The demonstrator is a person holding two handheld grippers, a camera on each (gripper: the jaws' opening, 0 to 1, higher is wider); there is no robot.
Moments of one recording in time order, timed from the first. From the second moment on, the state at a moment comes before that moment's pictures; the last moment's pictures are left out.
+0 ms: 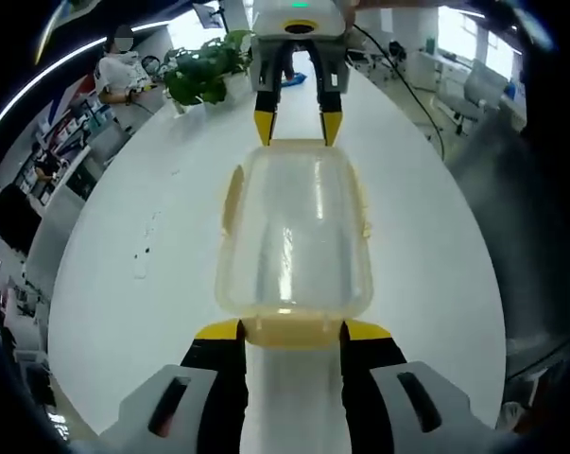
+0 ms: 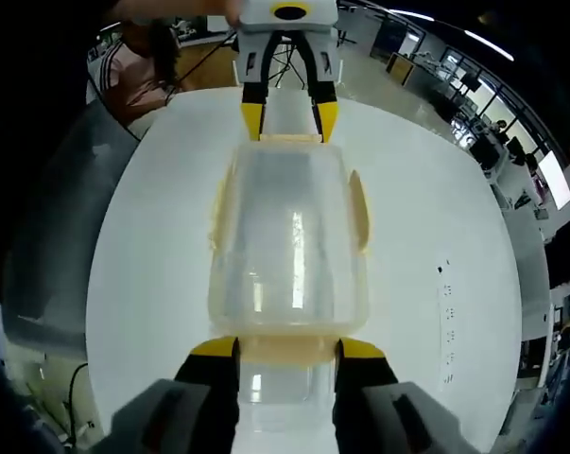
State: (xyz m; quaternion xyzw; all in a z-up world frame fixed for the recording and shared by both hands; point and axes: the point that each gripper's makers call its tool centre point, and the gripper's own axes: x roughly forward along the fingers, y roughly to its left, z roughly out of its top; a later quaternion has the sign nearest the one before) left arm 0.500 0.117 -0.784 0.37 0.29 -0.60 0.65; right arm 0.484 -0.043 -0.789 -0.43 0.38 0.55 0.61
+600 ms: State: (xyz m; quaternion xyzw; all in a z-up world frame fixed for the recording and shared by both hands) left arm 0.497 0.088 -0.789 0.37 0.29 -0.60 0.65; right arm 0.480 -0.072 -0.793 -0.44 0.38 0.54 0.60
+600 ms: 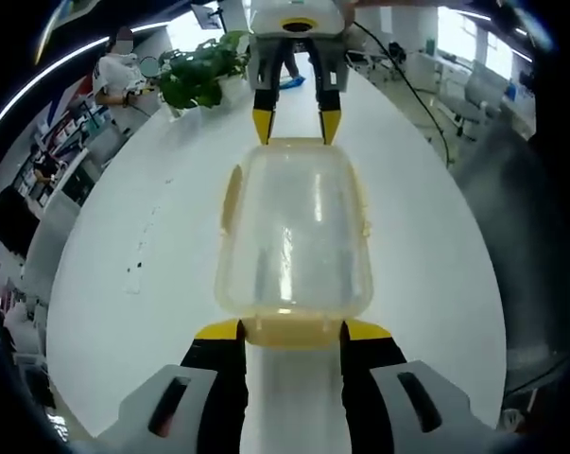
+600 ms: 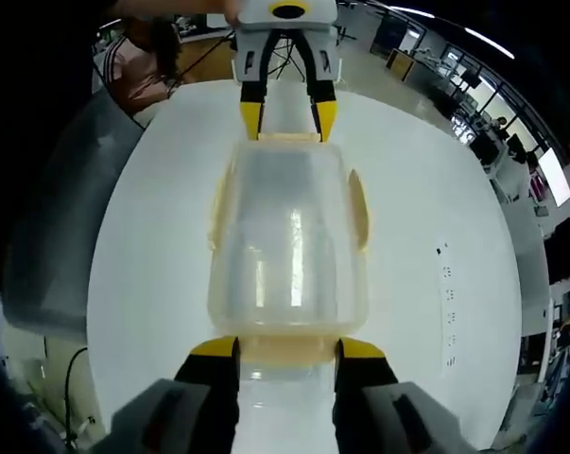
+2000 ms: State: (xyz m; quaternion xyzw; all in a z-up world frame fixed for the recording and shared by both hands) left arm 0.488 0.019 -0.814 0.33 0.30 -0.62 0.64; right arm 0.472 -0.142 -0.820 -0.45 0.44 0.53 0.57
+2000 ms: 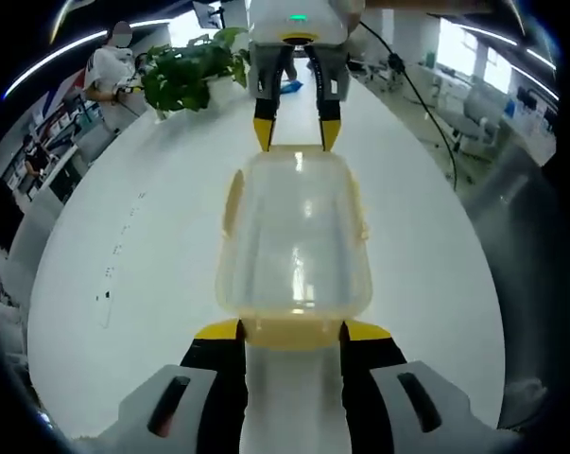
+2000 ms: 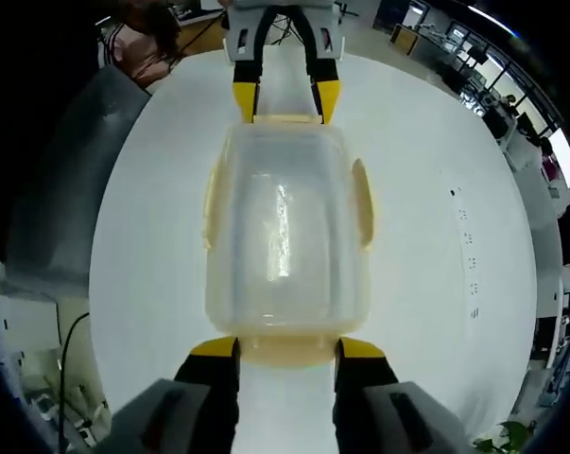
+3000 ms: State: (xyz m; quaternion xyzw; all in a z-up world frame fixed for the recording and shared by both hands) left arm 0.486 0.016 -0.828 0.33 0.33 -0.62 0.63; right arm 0.473 -0.148 -0.839 -0.47 0.45 0.53 0.54
